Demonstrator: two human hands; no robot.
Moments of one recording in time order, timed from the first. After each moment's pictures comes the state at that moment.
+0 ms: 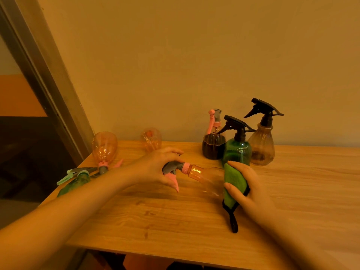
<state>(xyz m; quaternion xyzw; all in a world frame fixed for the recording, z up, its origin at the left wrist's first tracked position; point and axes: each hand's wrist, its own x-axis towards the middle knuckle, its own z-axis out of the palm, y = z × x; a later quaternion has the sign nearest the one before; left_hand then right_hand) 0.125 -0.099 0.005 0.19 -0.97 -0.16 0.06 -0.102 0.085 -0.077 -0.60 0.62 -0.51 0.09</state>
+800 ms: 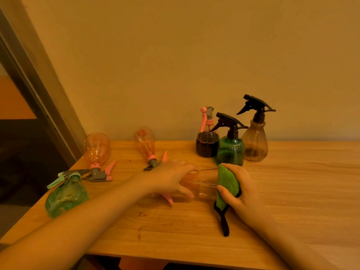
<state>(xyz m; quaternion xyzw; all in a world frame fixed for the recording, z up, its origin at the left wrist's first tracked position) 0.069 -0.075 -0.022 0.21 -0.97 -0.06 -0.08 -0.099 0.086 -0.088 -0.60 0.60 -0.53 0.06</state>
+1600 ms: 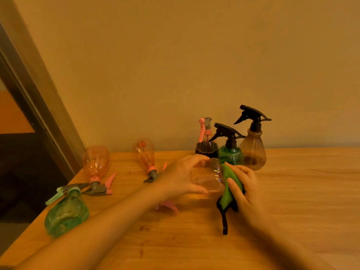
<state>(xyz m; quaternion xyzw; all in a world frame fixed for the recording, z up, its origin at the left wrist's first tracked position) 0.060 -0.050 0.006 0.20 -0.94 -0.22 0.14 -0.100 0.077 -0.077 -0.52 0.61 -0.59 0.08</state>
